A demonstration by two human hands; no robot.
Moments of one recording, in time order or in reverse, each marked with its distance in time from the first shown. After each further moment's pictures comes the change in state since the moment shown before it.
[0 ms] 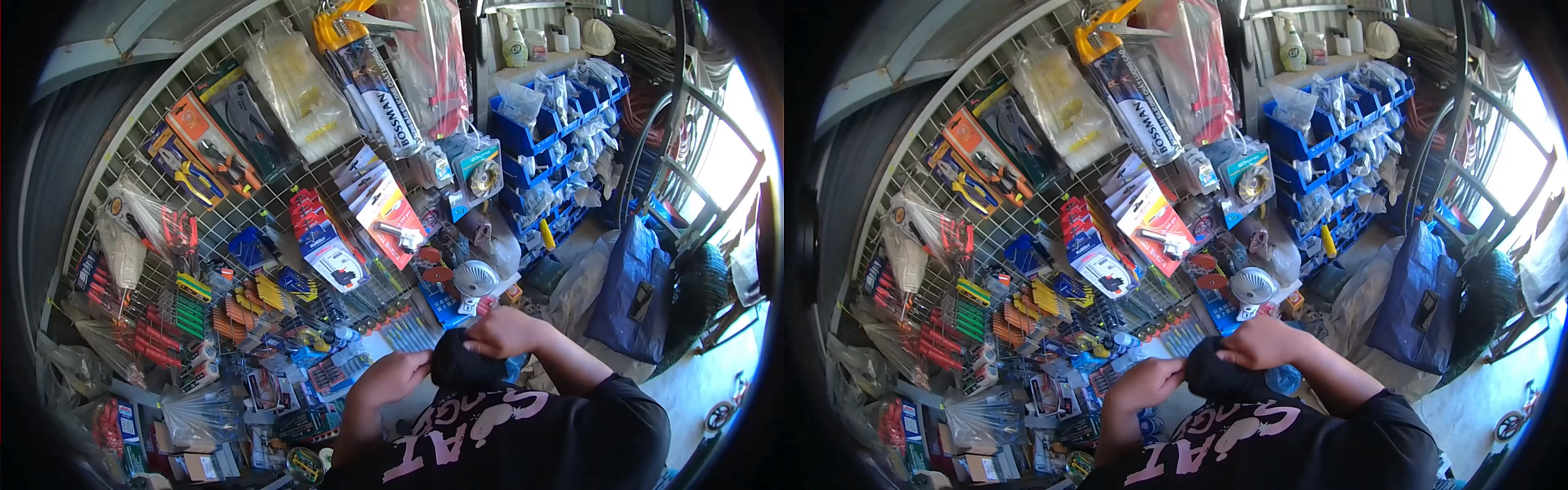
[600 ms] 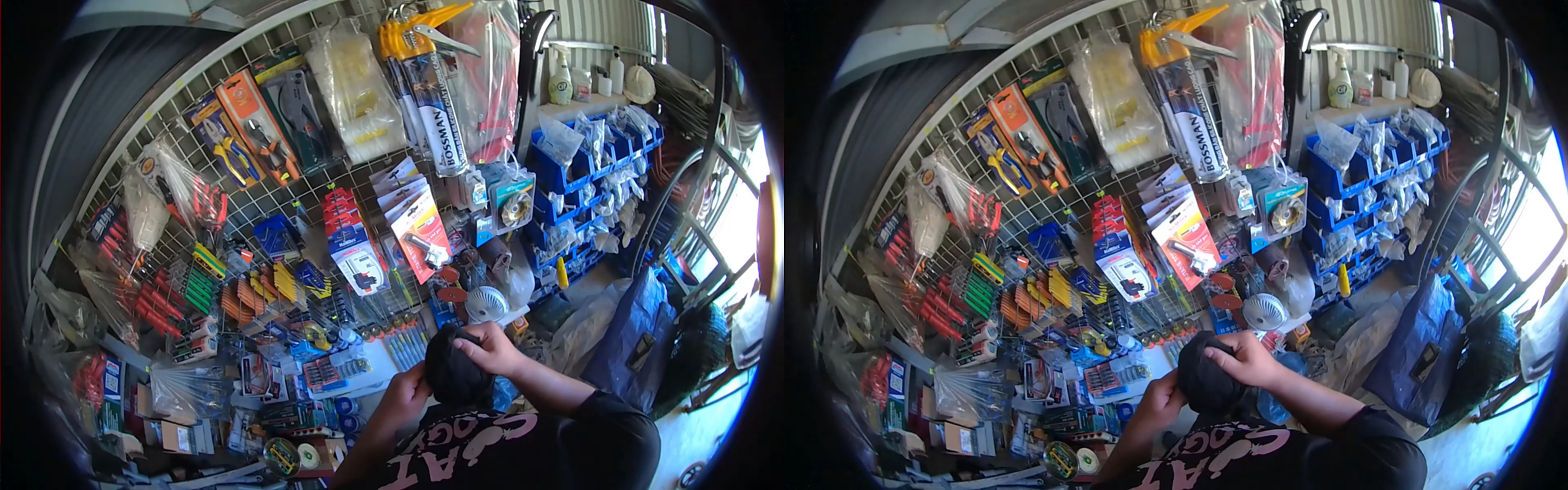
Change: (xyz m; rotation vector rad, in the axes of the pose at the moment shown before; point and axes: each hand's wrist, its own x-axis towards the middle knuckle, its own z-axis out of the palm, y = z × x) left_hand -0.015 -0.019 0.065 -0.475 0.520 -0.031; right_hand 0.042 -0.002 0.027 0.765 0.292 0.030
